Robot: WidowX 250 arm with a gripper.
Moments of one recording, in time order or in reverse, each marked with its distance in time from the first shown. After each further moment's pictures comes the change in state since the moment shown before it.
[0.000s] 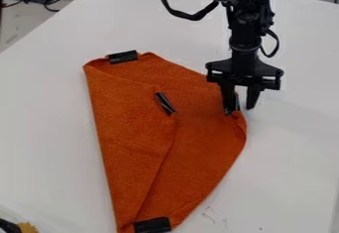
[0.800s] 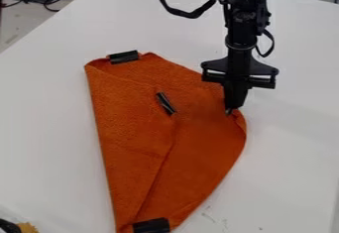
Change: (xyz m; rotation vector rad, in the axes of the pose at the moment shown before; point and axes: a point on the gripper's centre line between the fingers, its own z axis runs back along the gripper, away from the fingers) arm -0.009 0.000 0.005 0.062 0.032 0.033
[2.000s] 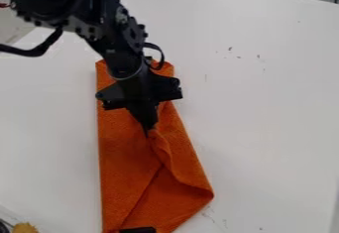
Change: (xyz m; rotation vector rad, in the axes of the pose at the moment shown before) arm -0.076 0.126 0.034 -0.088 -0.255 0.304
